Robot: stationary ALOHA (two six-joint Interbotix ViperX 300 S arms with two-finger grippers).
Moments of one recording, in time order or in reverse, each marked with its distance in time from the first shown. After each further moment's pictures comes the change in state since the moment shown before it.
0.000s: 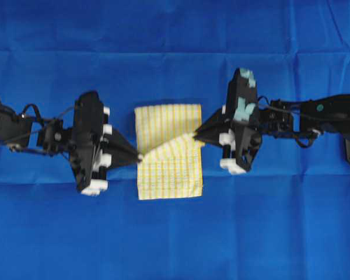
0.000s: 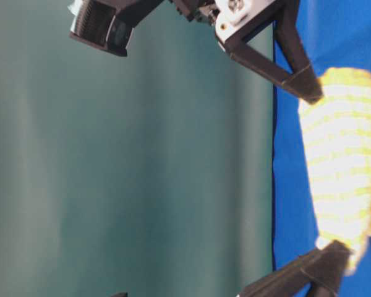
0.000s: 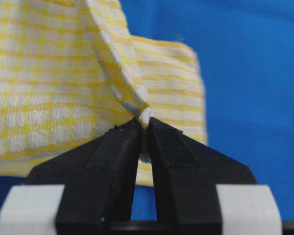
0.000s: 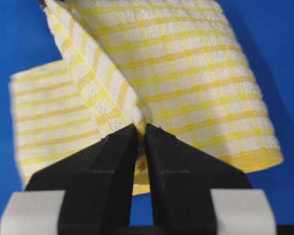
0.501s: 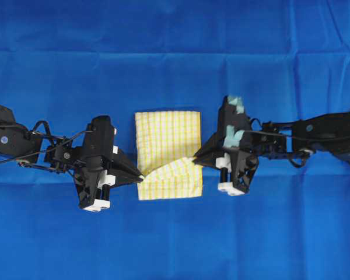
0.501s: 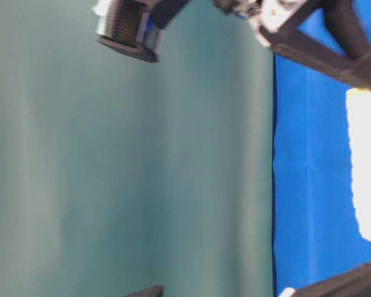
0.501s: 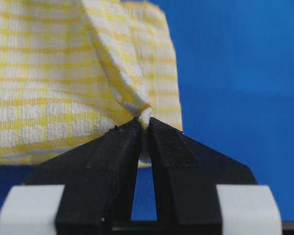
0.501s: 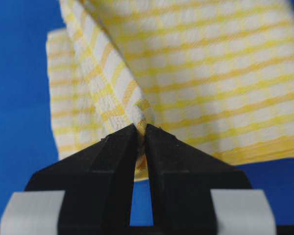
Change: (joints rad) left arm -0.066 0.104 -0.031 -0.002 0.000 -0.002; right arm 0.106 0.103 -0.034 0.052 -0.002 0.000
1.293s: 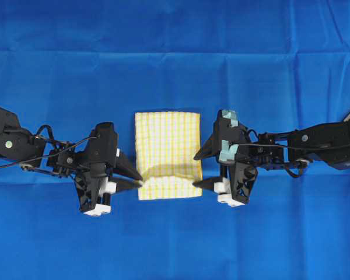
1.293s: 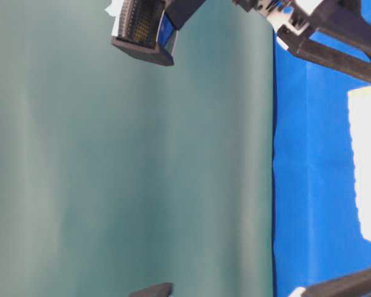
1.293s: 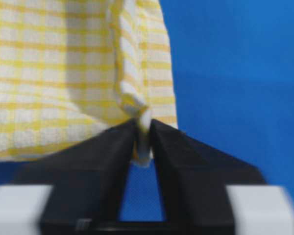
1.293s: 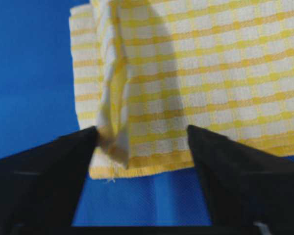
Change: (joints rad) left arm -0.014 0.014 -0.018 0.000 0.015 0.006; right arm 0.040 0.009 -0.015 0.014 0.026 -0.009
